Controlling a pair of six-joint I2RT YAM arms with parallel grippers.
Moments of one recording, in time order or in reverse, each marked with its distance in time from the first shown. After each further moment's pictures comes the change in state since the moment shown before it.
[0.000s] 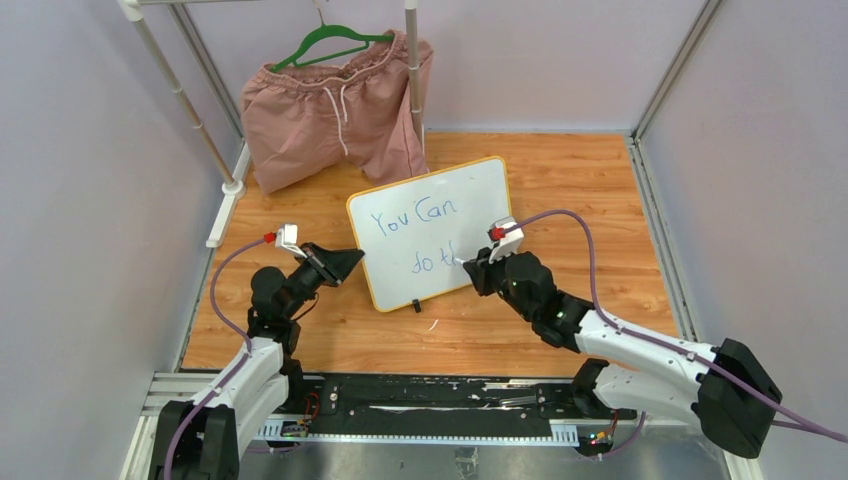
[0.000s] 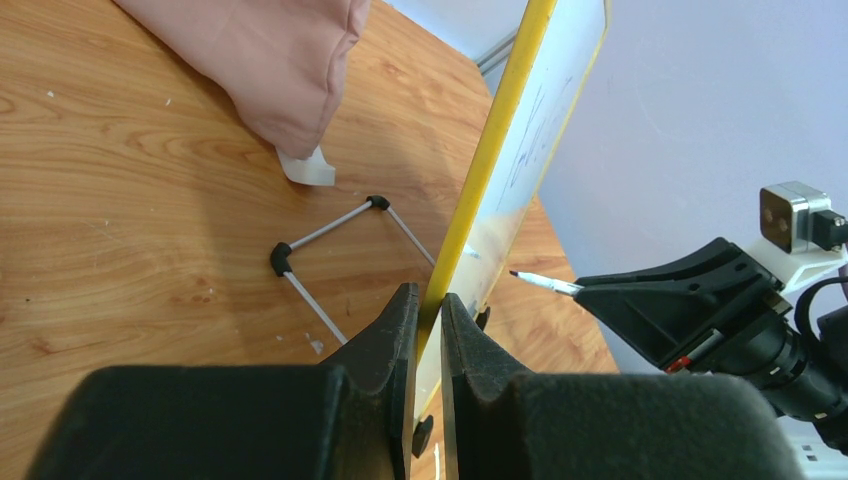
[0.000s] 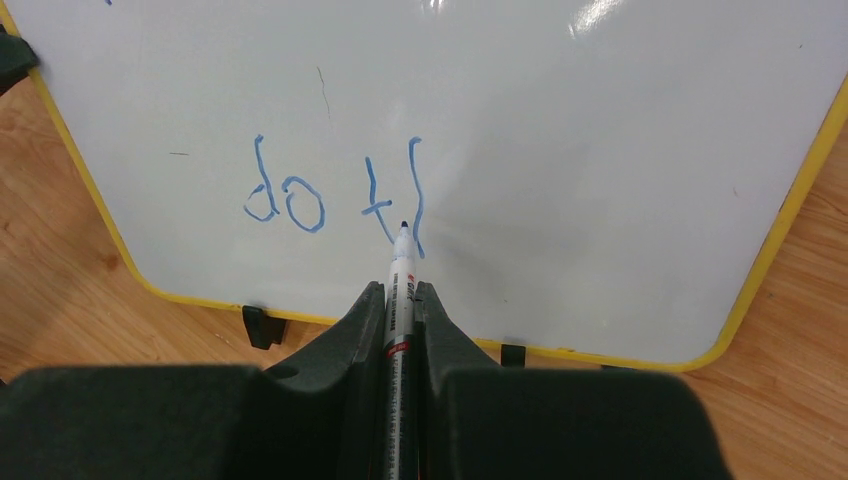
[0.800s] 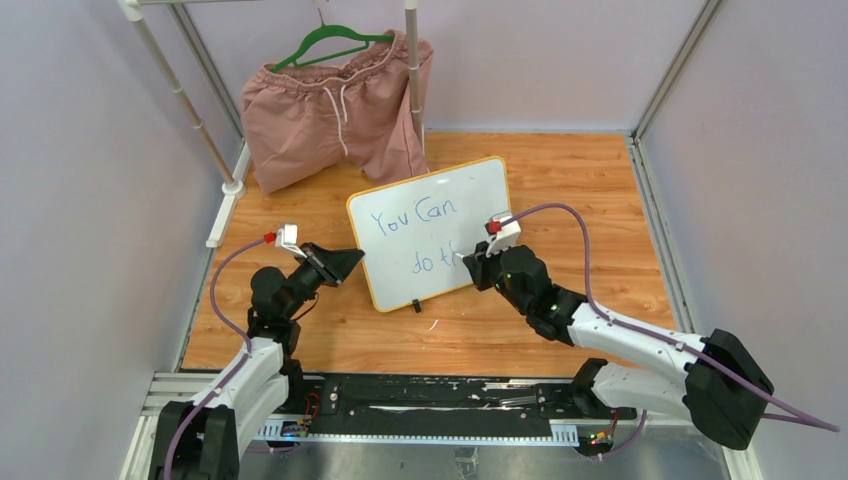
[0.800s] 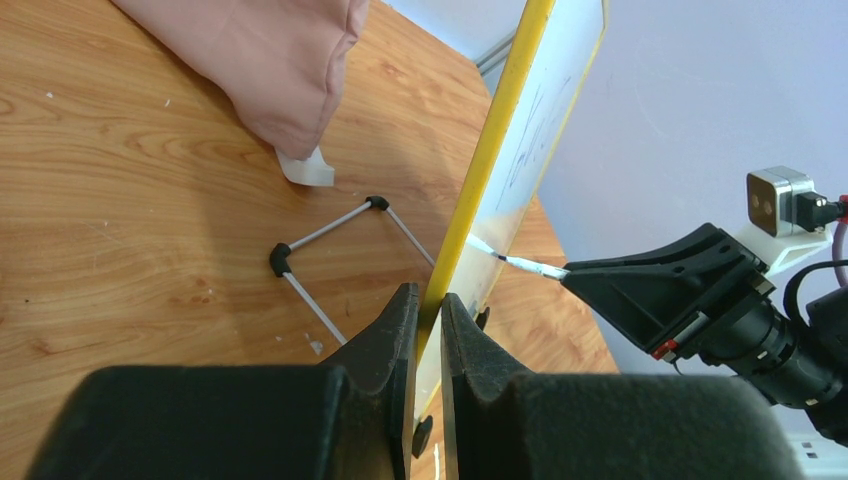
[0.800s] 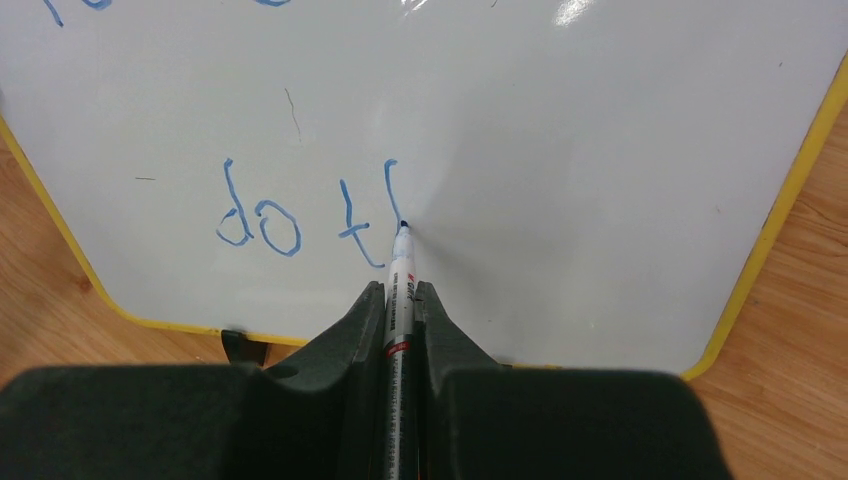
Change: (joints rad) left arm 0.000 -0.002 0.000 0.000 0.000 0.000; right arm -0.021 0.054 0.034 0.018 0.010 -0.004
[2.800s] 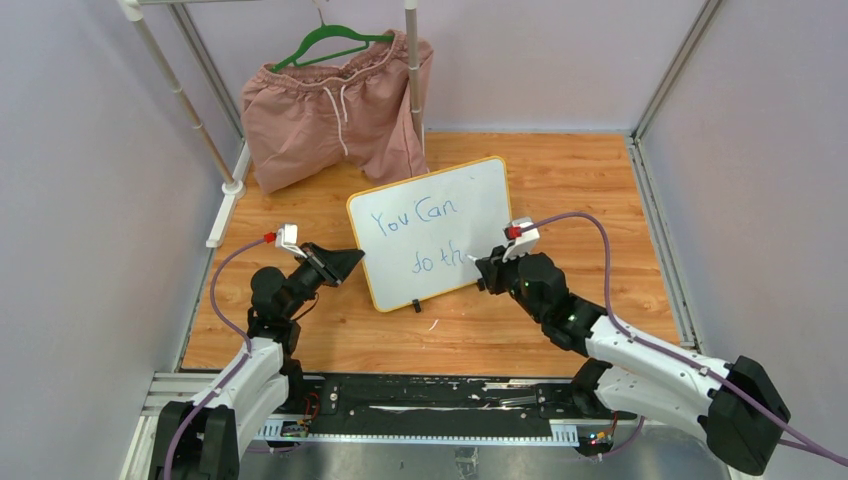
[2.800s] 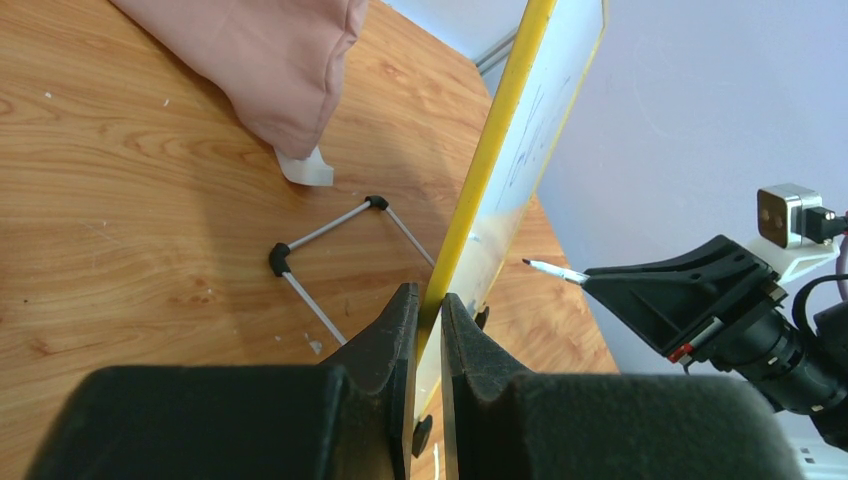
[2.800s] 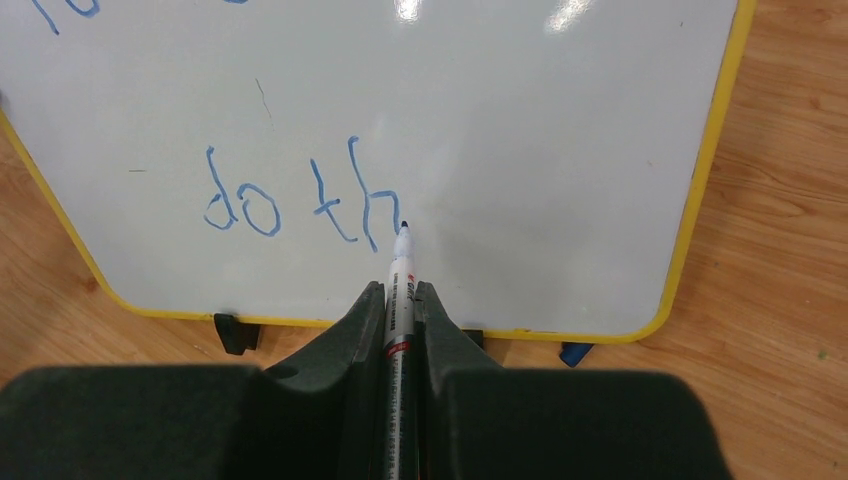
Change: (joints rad) left arm 0.000 0.000 0.000 0.000 0.000 0.000; right arm -0.035 -0.152 -0.069 -0.062 -0.005 0.031
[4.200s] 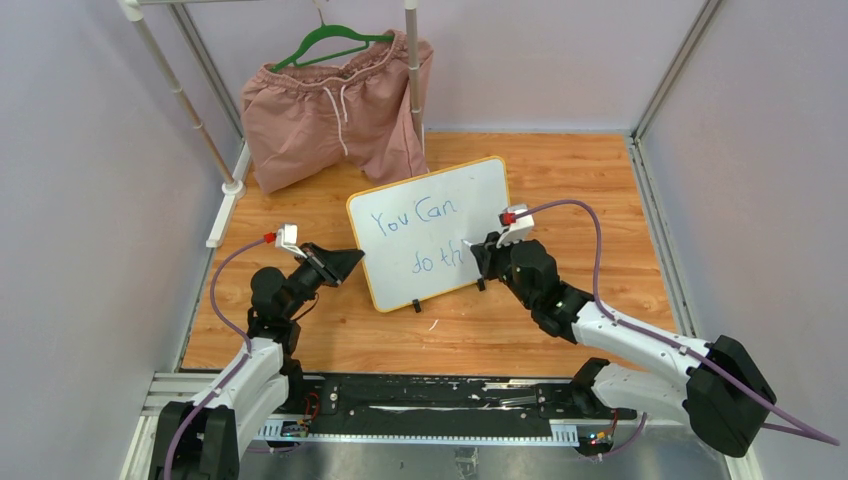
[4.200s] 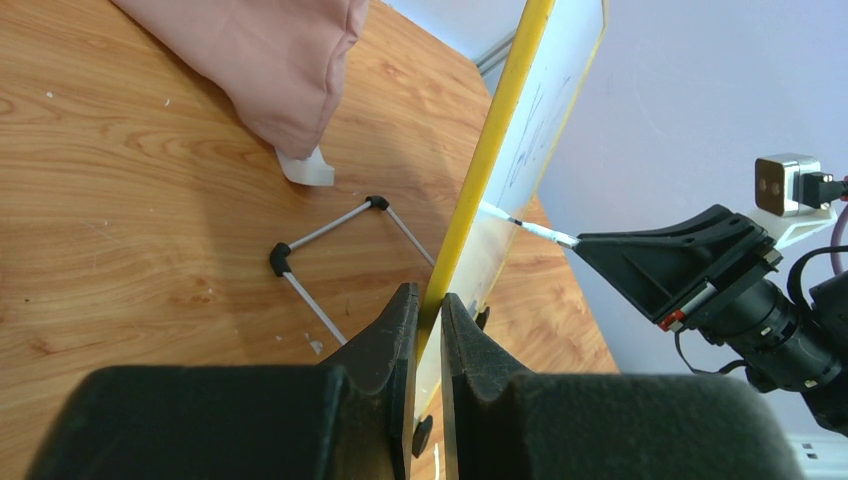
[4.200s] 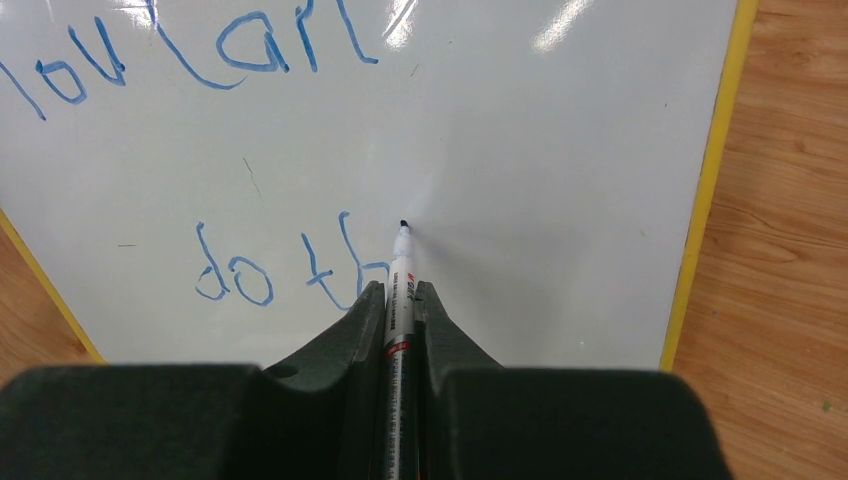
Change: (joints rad) left arm 0.000 -0.001 -0.002 0.000 0.000 0.000; right arm -0.035 0.132 0.066 0.105 0.018 -0.007
